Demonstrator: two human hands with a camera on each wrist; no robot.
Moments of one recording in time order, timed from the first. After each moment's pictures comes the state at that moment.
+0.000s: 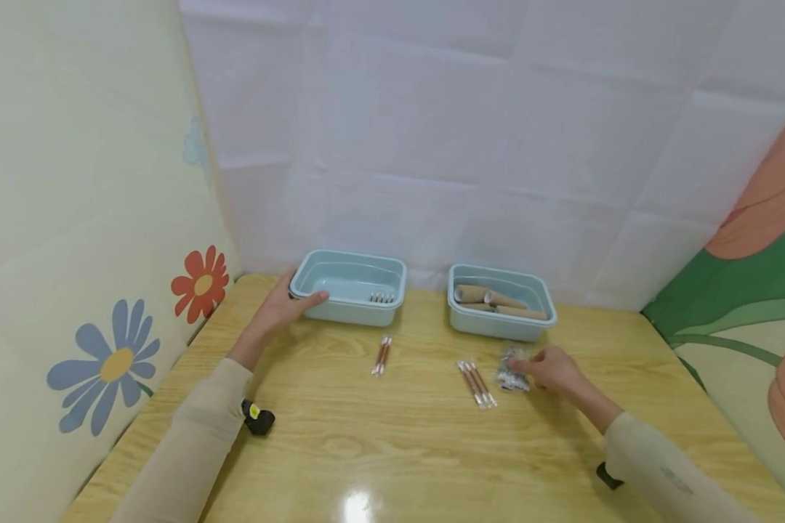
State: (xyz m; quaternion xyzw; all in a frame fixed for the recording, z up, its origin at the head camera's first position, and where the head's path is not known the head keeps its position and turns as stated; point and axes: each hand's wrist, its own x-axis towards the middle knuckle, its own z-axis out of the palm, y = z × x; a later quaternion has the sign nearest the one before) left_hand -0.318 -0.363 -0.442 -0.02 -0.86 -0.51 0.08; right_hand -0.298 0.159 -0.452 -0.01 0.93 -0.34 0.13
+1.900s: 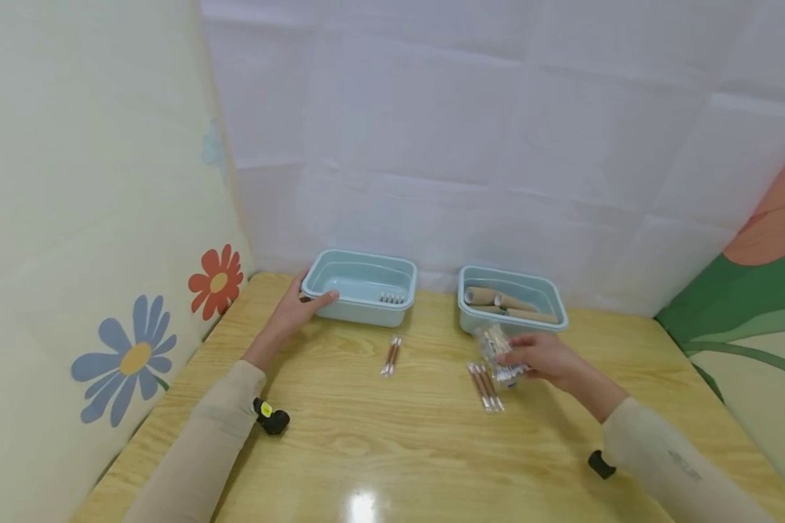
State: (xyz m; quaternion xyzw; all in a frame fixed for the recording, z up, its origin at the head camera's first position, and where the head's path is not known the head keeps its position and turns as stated) left_hand -0.309 -0.360 -0.455 0.00 -0.82 -0.57 0.09; right_hand -0.306 0.127 -0.425 -0.08 0.81 -0.54 0.22
